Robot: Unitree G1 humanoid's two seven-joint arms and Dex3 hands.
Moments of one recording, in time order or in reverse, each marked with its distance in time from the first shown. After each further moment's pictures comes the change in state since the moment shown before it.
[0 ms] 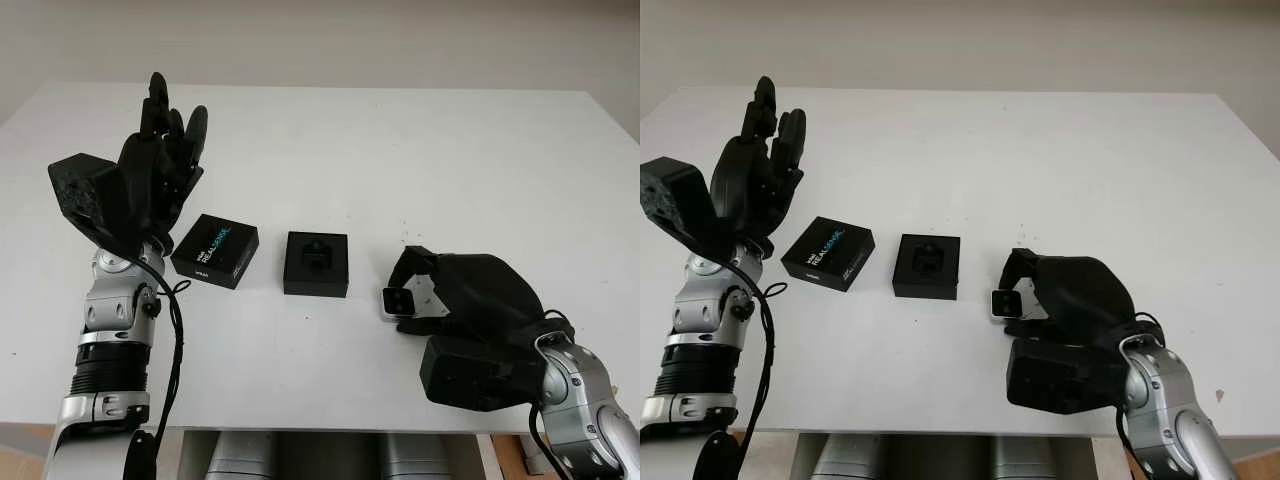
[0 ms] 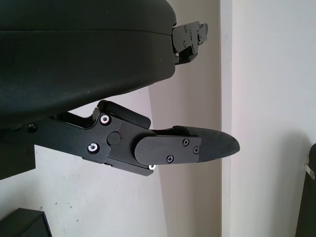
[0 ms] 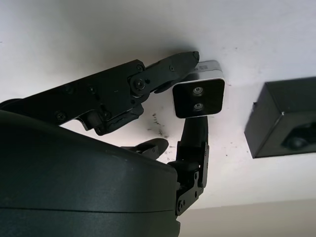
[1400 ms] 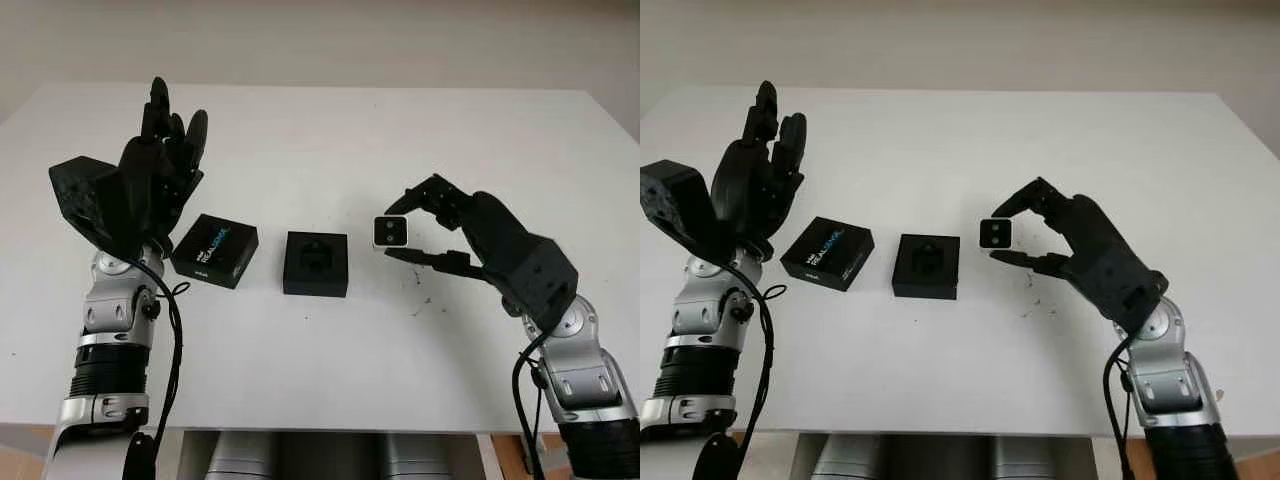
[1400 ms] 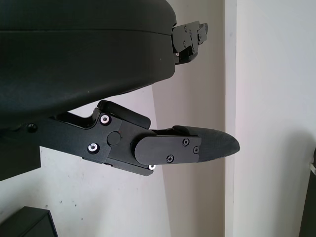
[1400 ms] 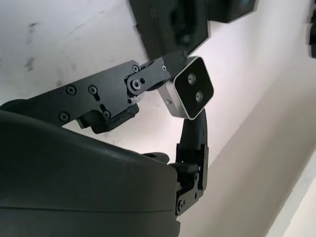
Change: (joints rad) left arm 0.005 0.003 0.003 -0.003 -0.004 0.011 -0.019; right arm -0.300 0.161 -0.156 0.260 0.647 0.091 0.010
